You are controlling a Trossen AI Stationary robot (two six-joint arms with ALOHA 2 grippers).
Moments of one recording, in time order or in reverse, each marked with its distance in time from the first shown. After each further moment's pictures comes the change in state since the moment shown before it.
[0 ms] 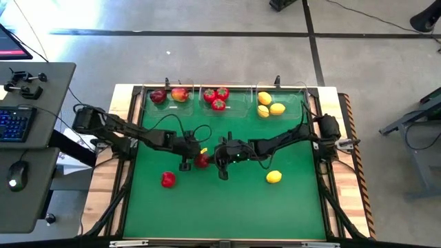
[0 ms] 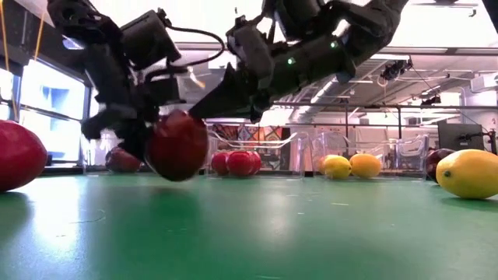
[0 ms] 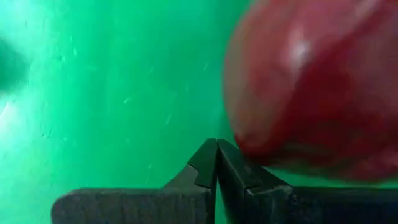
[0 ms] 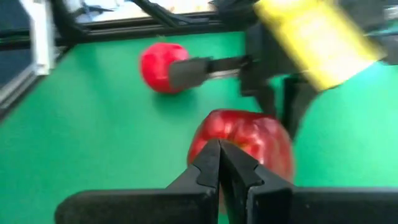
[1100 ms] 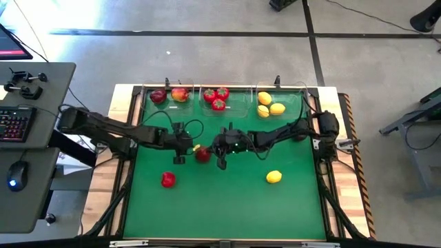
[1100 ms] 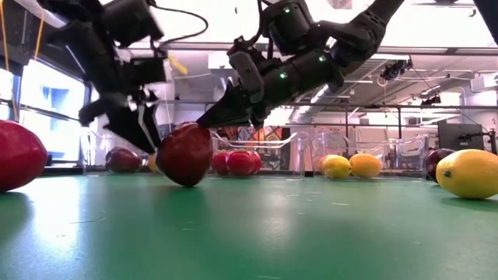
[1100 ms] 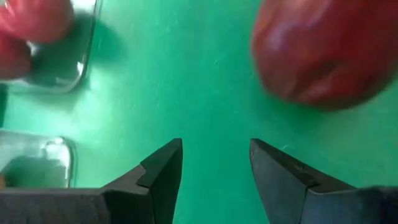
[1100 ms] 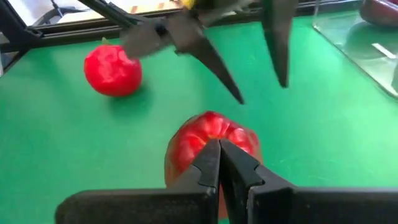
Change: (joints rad) left arm -0.014 -0.183 0.002 -0.235 -0.269 -0.004; right arm -0.096 0.003 0.000 -0.014 -0.024 -0.004
